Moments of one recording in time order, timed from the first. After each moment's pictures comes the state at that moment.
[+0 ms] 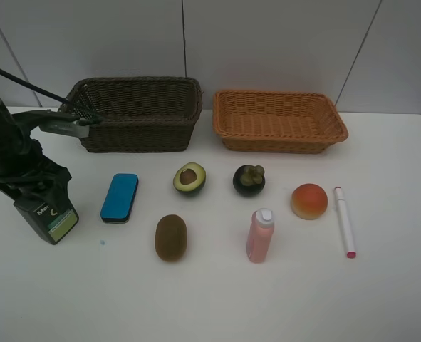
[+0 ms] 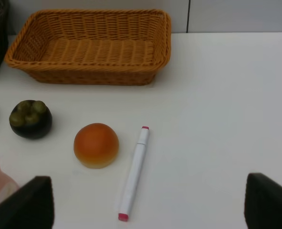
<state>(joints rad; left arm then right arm) -0.10 1.74 -0.93 -0.09 0.78 0.26 0.04 0.00 -0.51 0.00 1.06 0.01</state>
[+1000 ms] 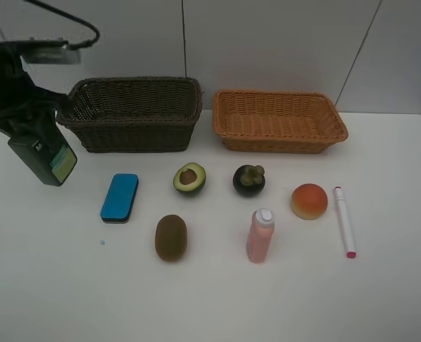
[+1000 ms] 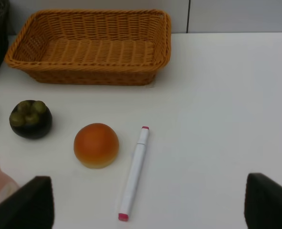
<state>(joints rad) -0.10 1.69 -1.26 -0.10 1.01 0.10 0.04 0.00 -0.51 0.00 1.06 0.01</state>
